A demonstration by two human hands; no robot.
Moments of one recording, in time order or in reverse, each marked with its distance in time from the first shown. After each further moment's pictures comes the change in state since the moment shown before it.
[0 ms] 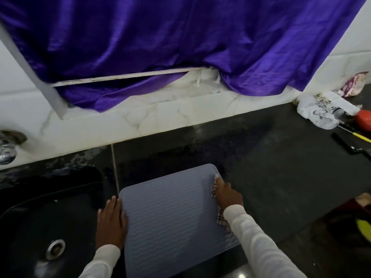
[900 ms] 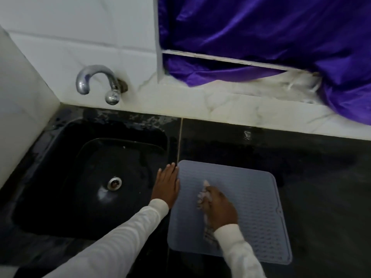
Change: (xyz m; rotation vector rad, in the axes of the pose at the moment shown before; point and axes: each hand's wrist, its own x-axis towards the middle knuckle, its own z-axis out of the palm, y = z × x) left_hand -0.007 0.005 -0.011 -0.053 -0.015 0.019; right_hand -0.102 -0.156 0.023 0.376 0.034 -0.488
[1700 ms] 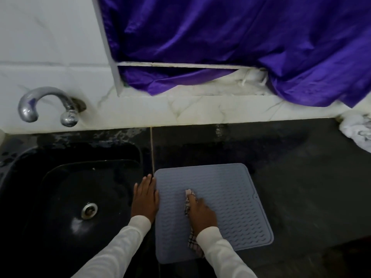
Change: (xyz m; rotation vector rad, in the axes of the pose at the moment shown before) left_hand 0.005 -0.010 0.013 0.032 0.044 0.039; right_hand 0.006 0.018 0.038 -0.351 -0.073 0.128
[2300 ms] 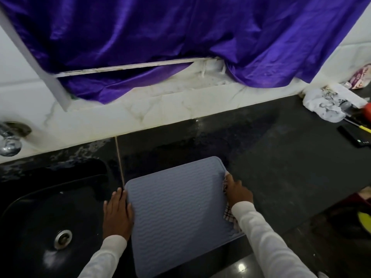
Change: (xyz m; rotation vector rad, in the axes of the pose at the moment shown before) left_hand 0.001 0.000 0.001 0.058 -0.018 -0.022; right_hand 0.020 0.187 -0.054 -0.059 0.011 0.421
